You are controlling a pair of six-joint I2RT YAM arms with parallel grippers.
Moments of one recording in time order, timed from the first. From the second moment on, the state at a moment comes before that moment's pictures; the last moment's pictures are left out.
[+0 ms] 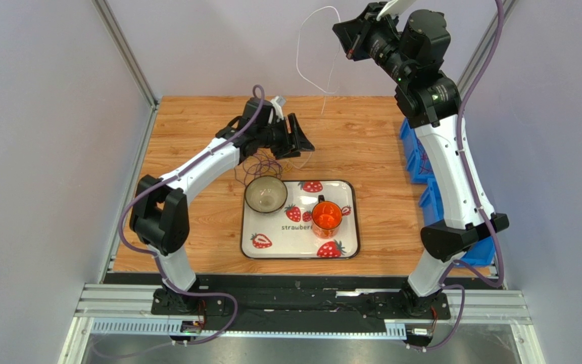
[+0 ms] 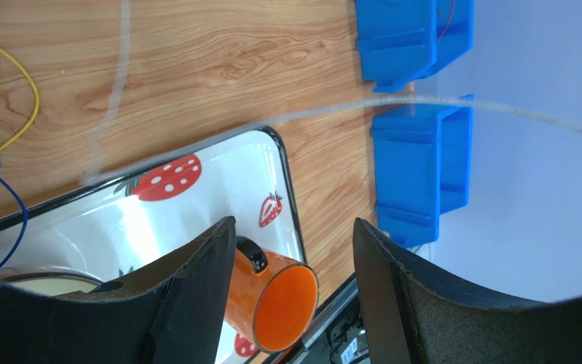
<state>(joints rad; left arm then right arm) -0.51 1.75 1.45 -0.30 0.43 -0.76 0.41 1.73 2.31 -0.44 -0.16 0.31</state>
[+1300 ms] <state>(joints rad) -0.57 1.90 1.47 -0.24 0.35 -0.61 0.41 1.73 2.31 -0.45 -0.15 0.30</state>
